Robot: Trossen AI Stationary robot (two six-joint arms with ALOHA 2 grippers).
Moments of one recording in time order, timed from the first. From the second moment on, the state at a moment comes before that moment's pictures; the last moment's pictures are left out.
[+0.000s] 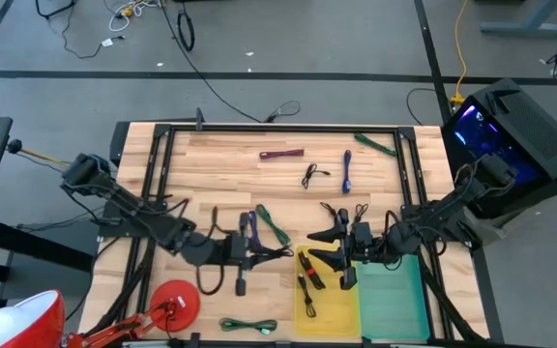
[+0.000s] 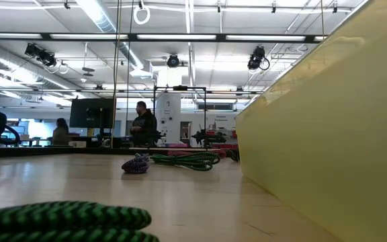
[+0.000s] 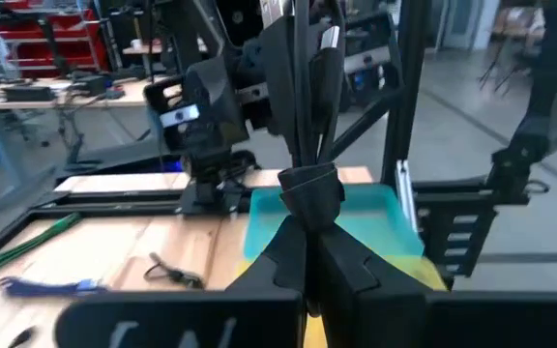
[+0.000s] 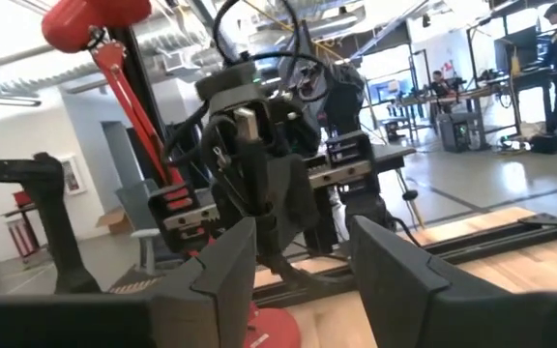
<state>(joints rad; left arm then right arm) -0.53 1.47 1.04 0.34 -0.55 -0.05 0.60 1.39 0.75 0.89 0.61 0.12</state>
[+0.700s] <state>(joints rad) -0.37 1.64 1.04 0.70 -0.26 -0.12 0.57 1.40 0.75 0.89 0.61 0.12</state>
